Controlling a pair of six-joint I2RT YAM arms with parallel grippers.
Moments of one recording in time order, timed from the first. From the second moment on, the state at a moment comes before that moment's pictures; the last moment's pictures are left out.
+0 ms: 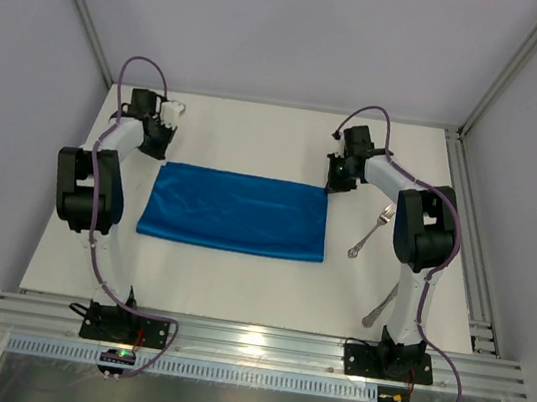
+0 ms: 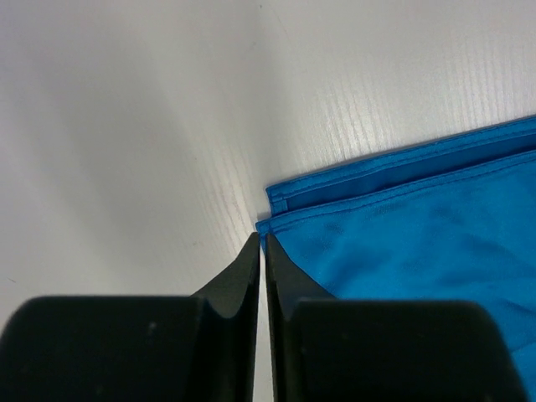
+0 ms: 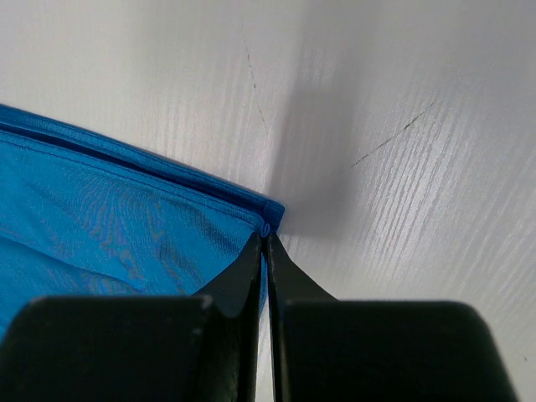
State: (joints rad) left arm 0.07 1.98 1.48 -0.51 0.14 0.36; right arm 0.27 2.08 1.51 -0.49 -0.16 0.15
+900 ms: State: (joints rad) left arm 0.14 2.13 1.60 -0.66 0.32 0.37; right arm 0.27 2.08 1.52 -0.49 -0.16 0.15
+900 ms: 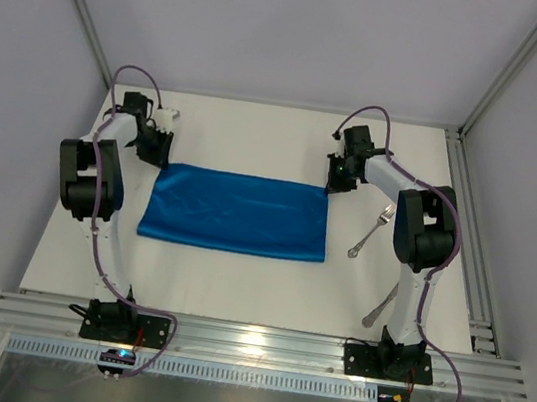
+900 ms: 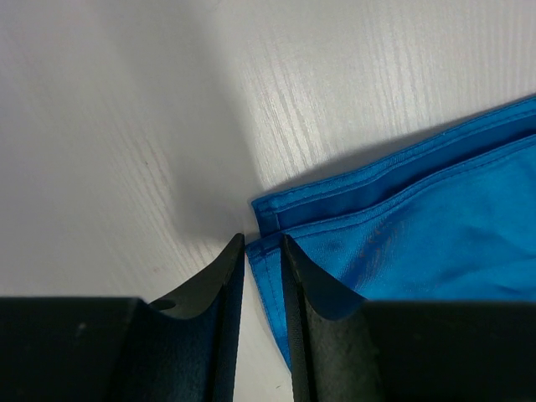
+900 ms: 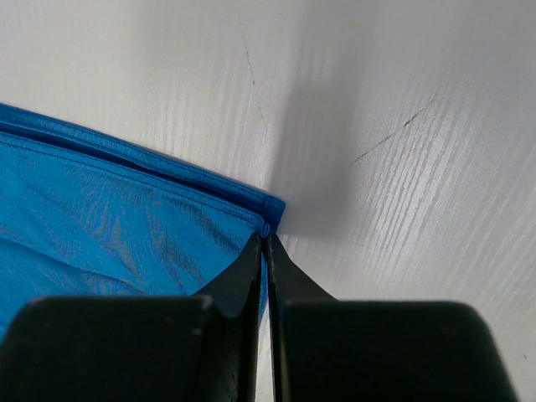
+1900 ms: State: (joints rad) left arm 0.17 2.11 1.58 -0.72 0.38 0.39; right arm 0.27 2.08 1.53 -0.50 -0.16 0.14
